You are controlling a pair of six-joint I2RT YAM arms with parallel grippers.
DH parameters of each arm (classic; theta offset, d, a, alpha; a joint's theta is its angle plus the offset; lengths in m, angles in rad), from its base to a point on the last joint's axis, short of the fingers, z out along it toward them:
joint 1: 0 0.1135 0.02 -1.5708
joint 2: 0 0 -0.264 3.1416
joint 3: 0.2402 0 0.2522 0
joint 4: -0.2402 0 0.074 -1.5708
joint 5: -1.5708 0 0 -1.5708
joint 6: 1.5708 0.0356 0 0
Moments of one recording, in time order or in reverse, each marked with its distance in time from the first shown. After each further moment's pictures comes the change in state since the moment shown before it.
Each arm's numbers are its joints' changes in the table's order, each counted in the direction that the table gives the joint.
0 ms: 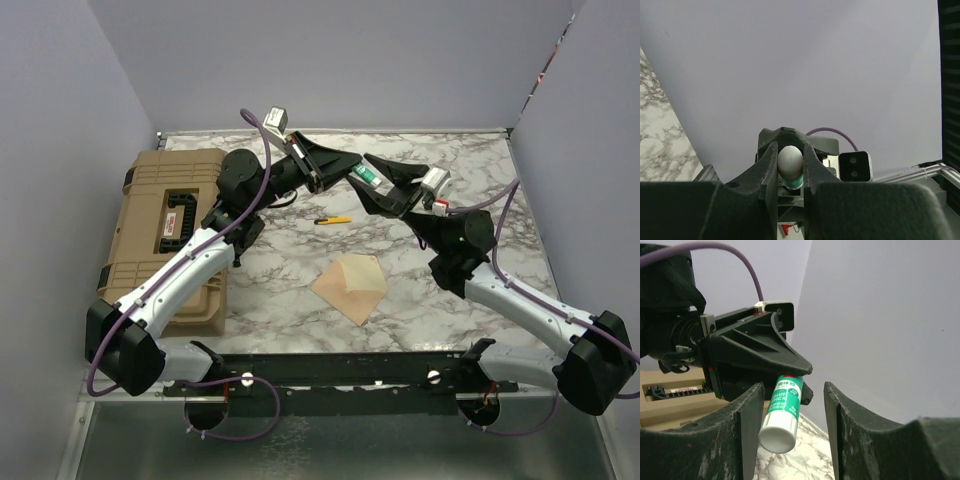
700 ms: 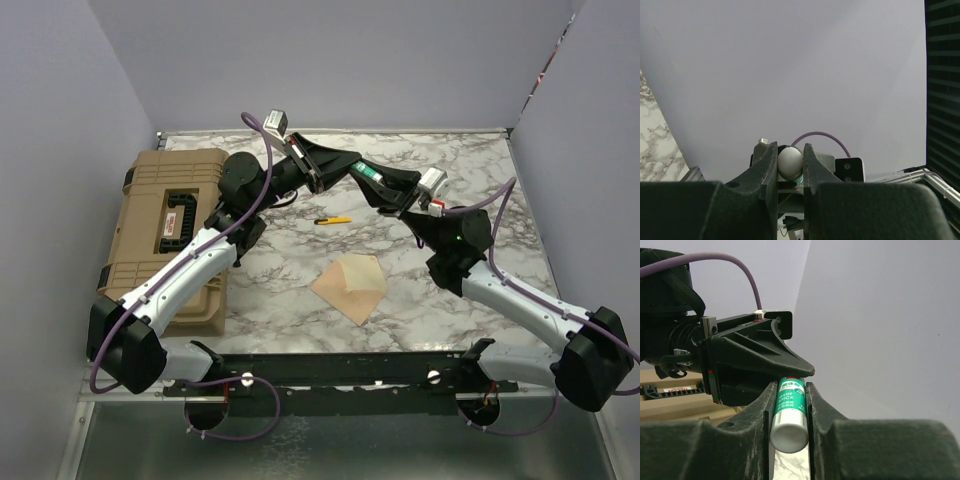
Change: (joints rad) left arm 0.002 0.011 -0.033 0.069 0.000 -0.084; right arm 0.000 0.024 0.003 0.040 -0.002 -0.028
